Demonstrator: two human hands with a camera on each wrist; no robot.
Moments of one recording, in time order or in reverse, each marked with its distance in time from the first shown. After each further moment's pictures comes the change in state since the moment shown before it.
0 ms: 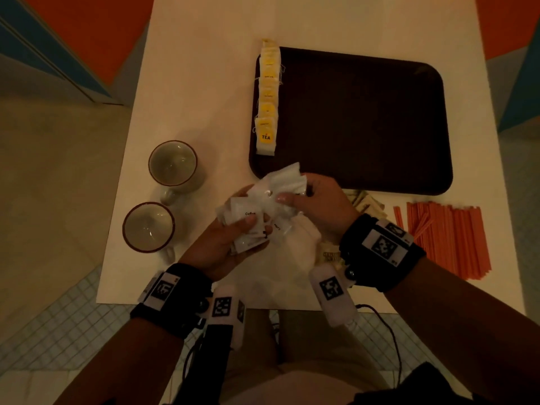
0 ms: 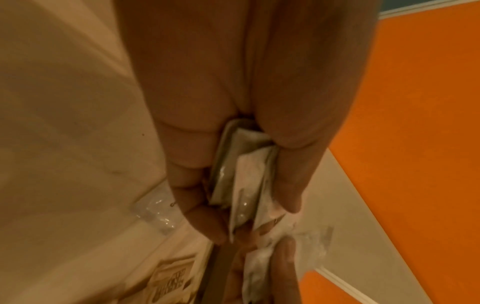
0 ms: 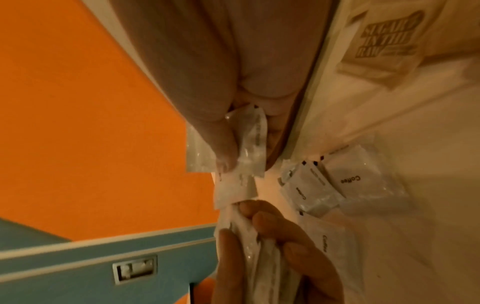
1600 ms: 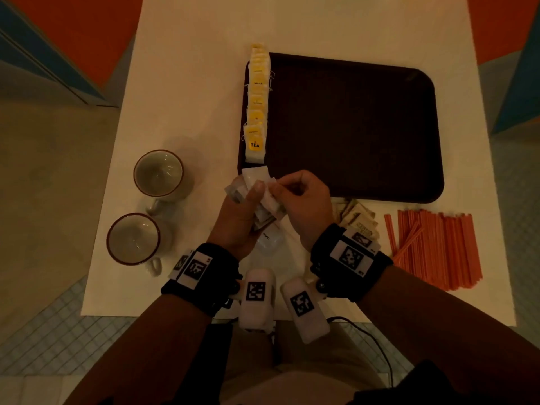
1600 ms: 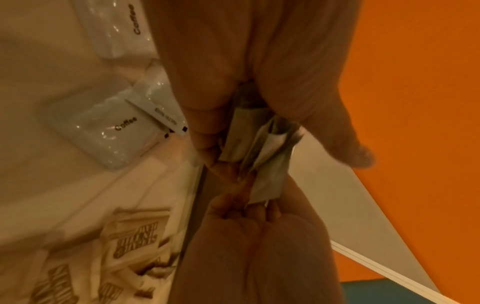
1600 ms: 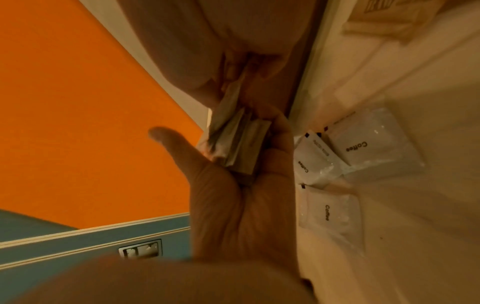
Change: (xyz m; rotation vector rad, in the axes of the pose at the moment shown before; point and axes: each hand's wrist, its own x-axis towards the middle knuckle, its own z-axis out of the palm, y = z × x) left_hand 0.049 0.005 0.050 0.072 0.070 0.204; right_hand 0.017 0.002 0.013 -0.019 0.380 -0.134
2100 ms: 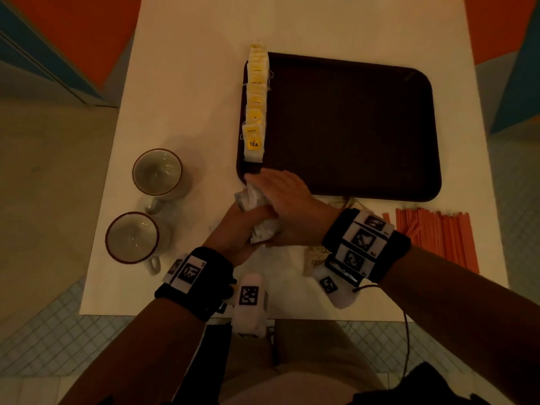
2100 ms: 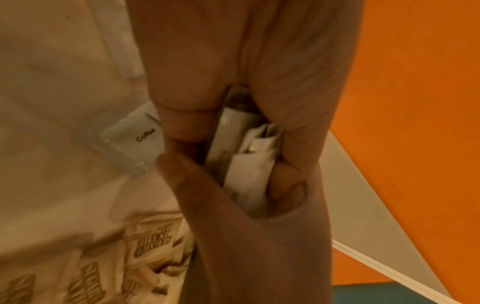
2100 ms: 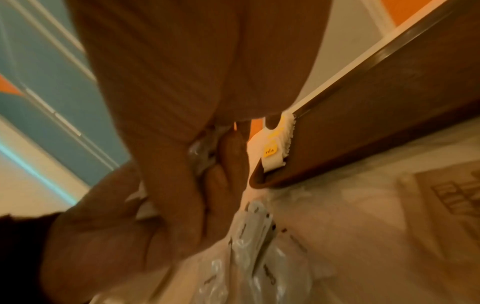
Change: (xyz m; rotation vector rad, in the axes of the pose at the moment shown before) left_hand -0.010 -0.006 -0.002 0.114 -0.016 -0.141; right_hand 0.011 -0.012 -0.020 -1.081 -0.801 -0.541
